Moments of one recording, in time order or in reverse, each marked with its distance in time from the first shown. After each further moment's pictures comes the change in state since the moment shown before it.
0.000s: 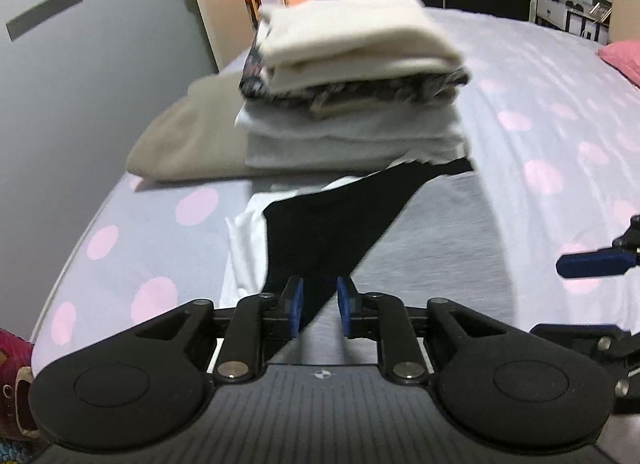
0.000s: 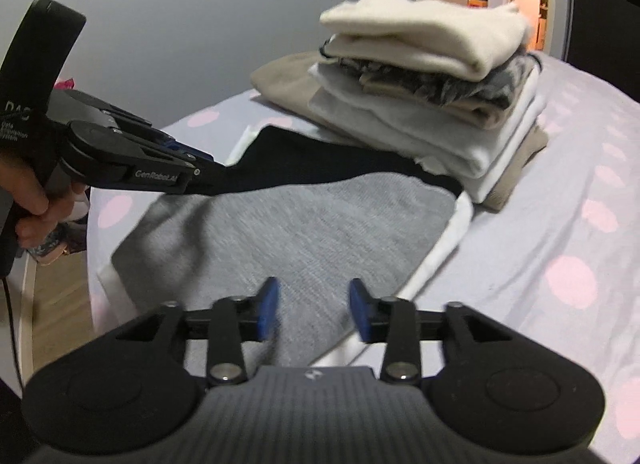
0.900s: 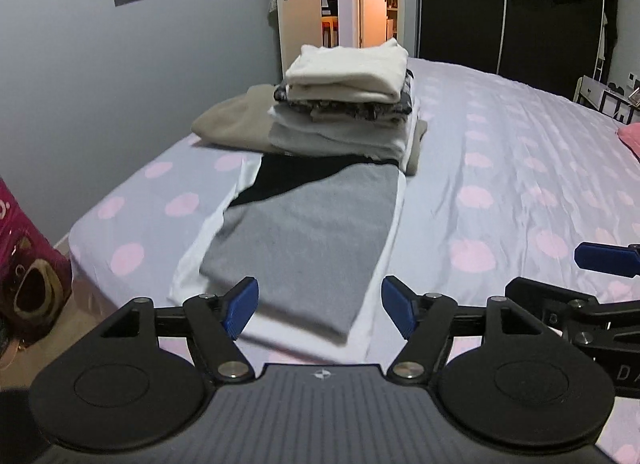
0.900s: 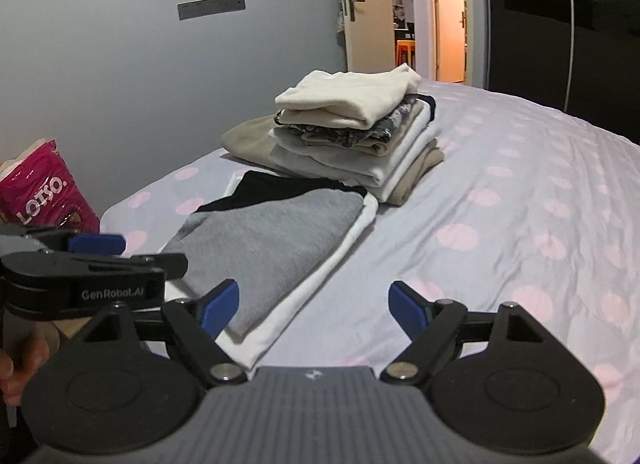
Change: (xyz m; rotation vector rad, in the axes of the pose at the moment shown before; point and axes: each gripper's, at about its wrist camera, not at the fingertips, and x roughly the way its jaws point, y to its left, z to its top) left arm -0.165 -0.110 -0.096 -0.284 -0.090 0.101; right arm -0.186 0.038 -0.083 0.114 -0.153 -0.152
